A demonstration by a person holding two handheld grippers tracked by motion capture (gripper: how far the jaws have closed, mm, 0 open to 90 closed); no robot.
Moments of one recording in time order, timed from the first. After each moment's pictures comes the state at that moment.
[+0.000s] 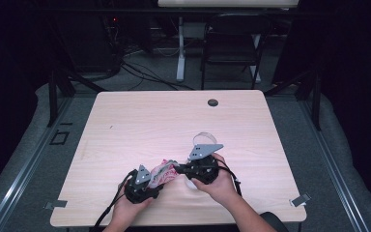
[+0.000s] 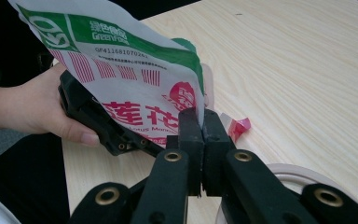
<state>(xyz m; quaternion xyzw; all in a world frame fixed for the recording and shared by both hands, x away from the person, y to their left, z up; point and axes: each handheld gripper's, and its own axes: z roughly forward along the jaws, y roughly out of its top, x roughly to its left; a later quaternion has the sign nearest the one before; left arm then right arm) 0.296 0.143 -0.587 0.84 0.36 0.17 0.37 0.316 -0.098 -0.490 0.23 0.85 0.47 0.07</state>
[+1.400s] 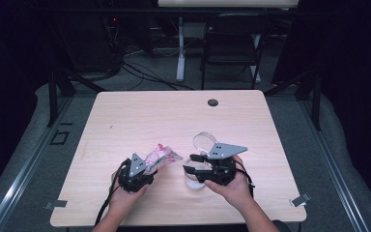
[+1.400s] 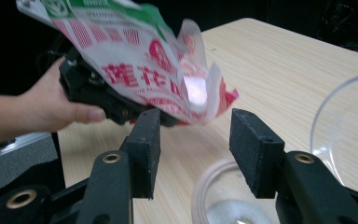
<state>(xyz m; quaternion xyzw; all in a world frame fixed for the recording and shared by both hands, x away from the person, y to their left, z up) 0.309 0.151 -0.545 0.81 0.35 0.24 0.40 0.302 -0.137 -0.472 0.26 0.80 0.53 0.10</state>
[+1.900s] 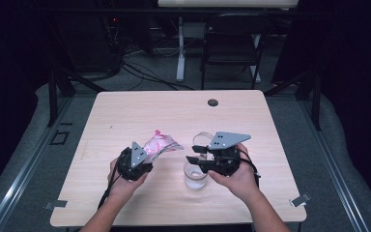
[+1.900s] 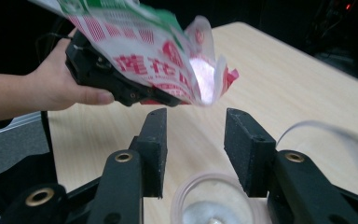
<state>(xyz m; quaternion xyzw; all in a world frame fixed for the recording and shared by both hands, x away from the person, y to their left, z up) 0.329 0.146 -0.514 0.81 0.32 0.31 0.38 0.308 -0.140 -0.428 0.23 0.82 0.50 0.13</state>
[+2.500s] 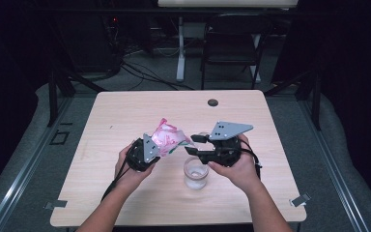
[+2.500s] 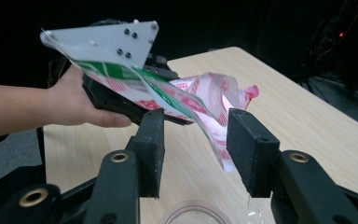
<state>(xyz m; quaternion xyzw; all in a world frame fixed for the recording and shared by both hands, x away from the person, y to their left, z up) 0.344 0.119 -0.499 0.81 0.27 0.38 0.35 0.318 -0.140 -0.406 0.21 0.82 0.52 0.15</state>
